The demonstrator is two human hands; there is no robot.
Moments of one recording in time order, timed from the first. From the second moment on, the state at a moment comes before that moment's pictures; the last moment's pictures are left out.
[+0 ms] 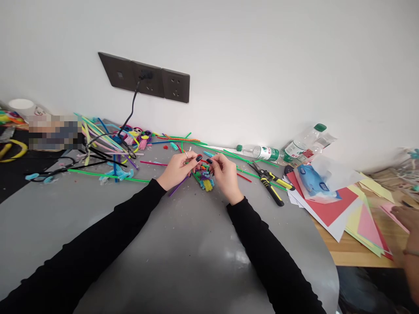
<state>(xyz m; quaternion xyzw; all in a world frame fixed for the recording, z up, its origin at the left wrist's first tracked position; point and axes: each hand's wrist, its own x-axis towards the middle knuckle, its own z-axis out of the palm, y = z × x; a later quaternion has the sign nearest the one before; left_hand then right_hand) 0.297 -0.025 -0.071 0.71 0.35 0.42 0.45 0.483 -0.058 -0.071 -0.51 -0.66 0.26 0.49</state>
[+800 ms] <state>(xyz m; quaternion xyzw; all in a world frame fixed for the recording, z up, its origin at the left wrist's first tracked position) 0.288 -0.016 -0.081 0.79 0.31 0.48 0.22 0.484 -0.058 -0.074 -0.49 -0.65 0.33 0.48</state>
